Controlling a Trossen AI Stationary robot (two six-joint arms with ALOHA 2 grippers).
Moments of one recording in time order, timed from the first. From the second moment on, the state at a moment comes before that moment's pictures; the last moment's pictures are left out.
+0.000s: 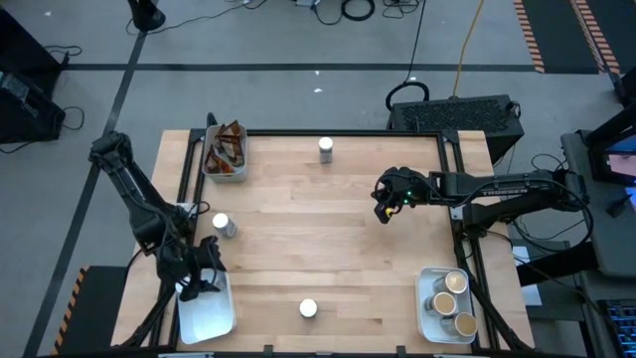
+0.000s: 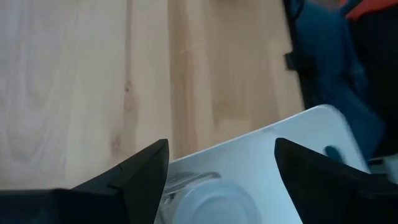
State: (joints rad) left arm -0.97 0.84 0.53 -0.55 -0.25 -0.91; right arm -0.11 1.09 0.66 -0.31 0.18 0.51
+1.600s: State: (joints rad) left arm -0.72 1.19 0.78 -0.79 0.05 -0.85; right arm -0.11 1.09 0.66 -0.31 0.18 0.51
